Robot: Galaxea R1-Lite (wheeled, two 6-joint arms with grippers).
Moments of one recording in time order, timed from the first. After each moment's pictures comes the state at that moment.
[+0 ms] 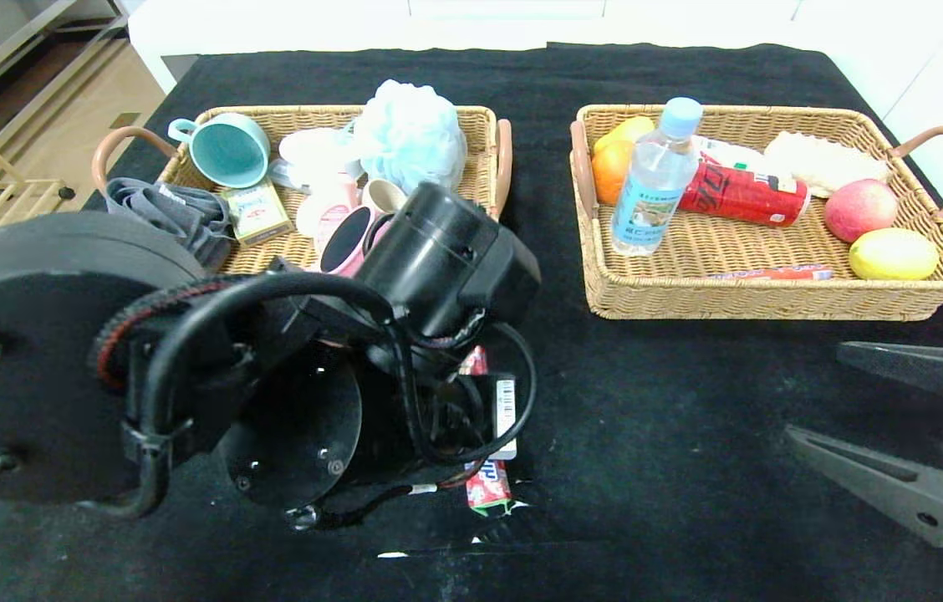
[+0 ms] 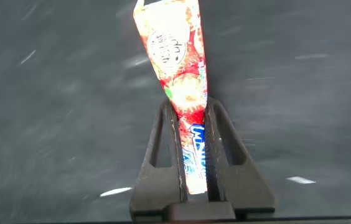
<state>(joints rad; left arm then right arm) -0.91 1.75 -1.42 0.47 0.41 -0.65 0.42 1.10 -0.59 -0.36 0.30 -0.14</state>
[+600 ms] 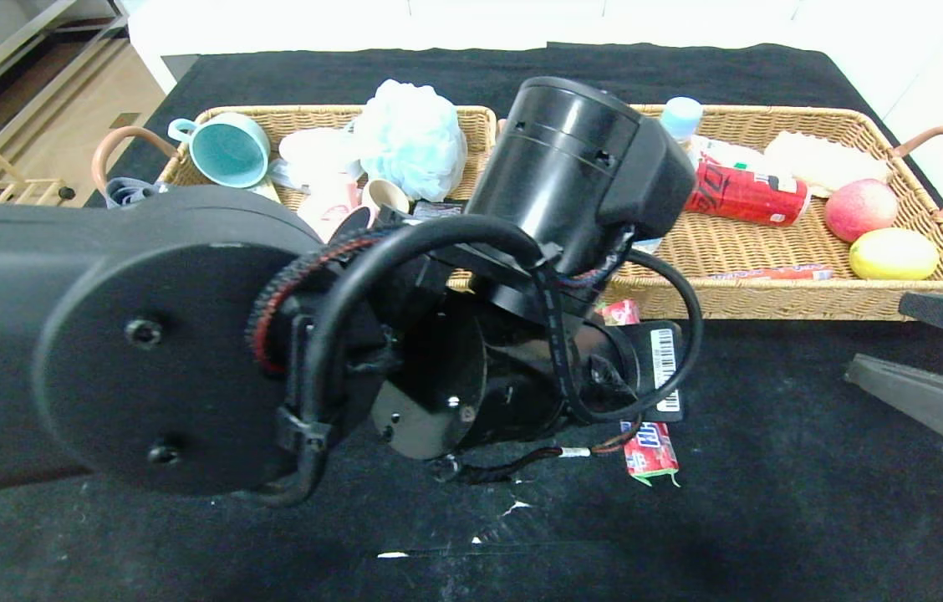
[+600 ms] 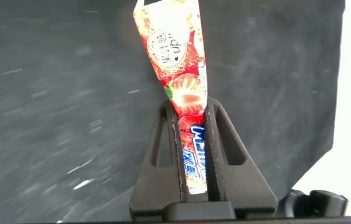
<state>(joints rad) -1.00 1.86 -1.62 0.28 0.20 -0.61 0.38 1.04 -0.70 -0.27 0.30 -0.04</state>
